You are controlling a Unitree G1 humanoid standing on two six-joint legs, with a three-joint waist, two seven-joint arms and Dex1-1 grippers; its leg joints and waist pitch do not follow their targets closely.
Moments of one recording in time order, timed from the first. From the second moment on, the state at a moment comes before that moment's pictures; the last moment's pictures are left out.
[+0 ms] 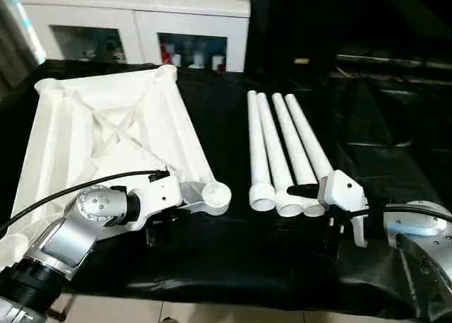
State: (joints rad) left arm -0.32 0.67 -0.35 0.14 0.04 0.15 -0.97; right arm -0.12 -0.72 0.17 -0.33 0.27 0.47 0.93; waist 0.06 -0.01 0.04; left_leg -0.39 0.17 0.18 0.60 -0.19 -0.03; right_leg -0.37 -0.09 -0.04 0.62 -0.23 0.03
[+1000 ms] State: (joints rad) left arm -0.20 0.74 -0.07 -0.29 -0.28 0.46 -1.00; right arm -0.51 -0.28 0.10 -0.06 0.25 0.87 0.44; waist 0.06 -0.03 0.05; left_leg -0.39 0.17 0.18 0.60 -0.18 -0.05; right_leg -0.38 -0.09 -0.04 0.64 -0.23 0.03
